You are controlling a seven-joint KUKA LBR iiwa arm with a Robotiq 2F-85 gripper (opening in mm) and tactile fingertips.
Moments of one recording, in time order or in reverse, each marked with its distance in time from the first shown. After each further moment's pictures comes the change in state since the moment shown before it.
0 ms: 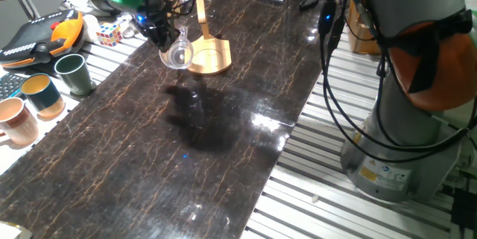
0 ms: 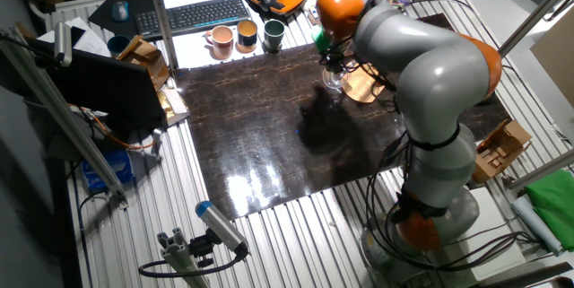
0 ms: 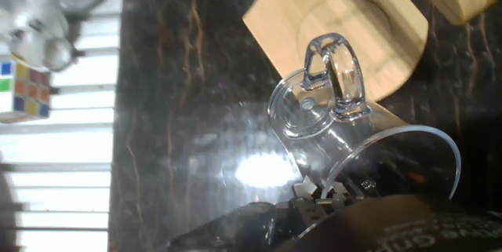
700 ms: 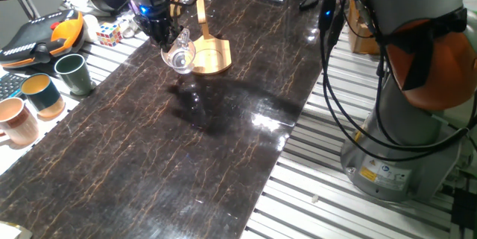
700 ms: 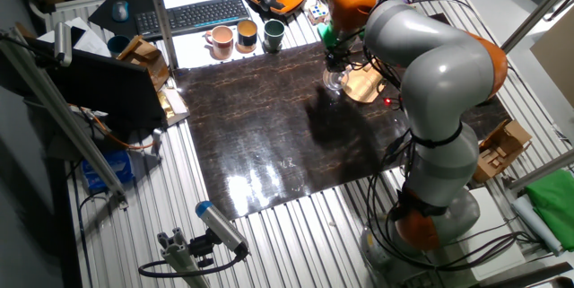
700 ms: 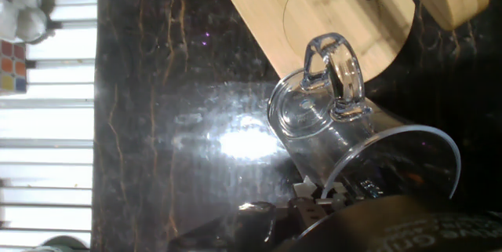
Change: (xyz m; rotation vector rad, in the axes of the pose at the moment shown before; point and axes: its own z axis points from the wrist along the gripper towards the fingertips) arm 0.002 -0.008 -0.005 0.033 0.060 -0.034
